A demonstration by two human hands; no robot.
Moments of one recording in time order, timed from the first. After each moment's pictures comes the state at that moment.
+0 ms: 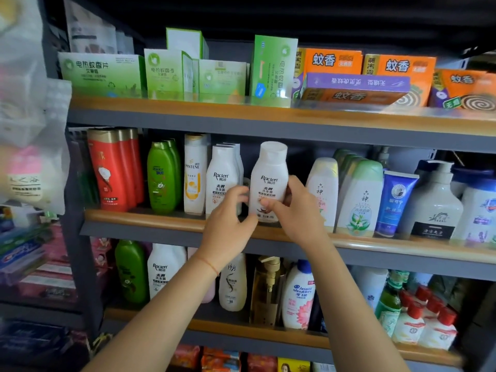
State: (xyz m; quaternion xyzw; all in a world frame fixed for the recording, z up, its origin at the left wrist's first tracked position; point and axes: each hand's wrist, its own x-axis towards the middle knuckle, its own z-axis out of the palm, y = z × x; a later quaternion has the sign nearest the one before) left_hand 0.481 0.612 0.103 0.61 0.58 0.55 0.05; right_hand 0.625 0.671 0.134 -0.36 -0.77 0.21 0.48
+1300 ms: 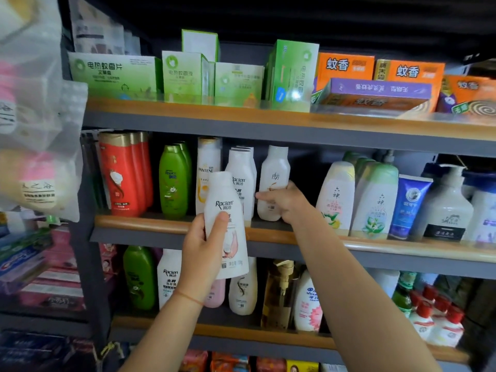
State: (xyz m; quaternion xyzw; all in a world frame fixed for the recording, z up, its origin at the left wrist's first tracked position) left_hand 0.440 0.577 0.079 0.39 0.46 0.76 0.26; right_hand 0.554 0.749 0.141 -0.44 -0.56 0.53 0.46
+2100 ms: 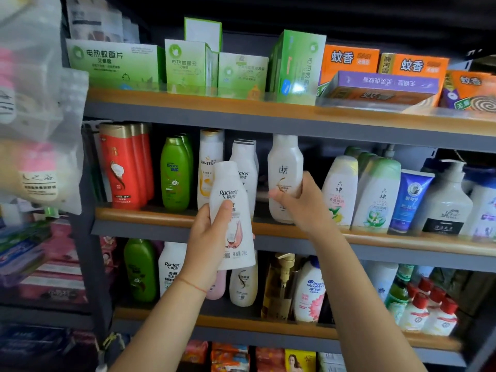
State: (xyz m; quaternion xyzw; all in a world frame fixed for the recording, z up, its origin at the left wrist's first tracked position) left_hand 0.441 0.573 0.093 0.37 0.43 0.74 0.36; right_hand 0.594 0.682 0.134 -0.39 -0.71 0.30 0.50
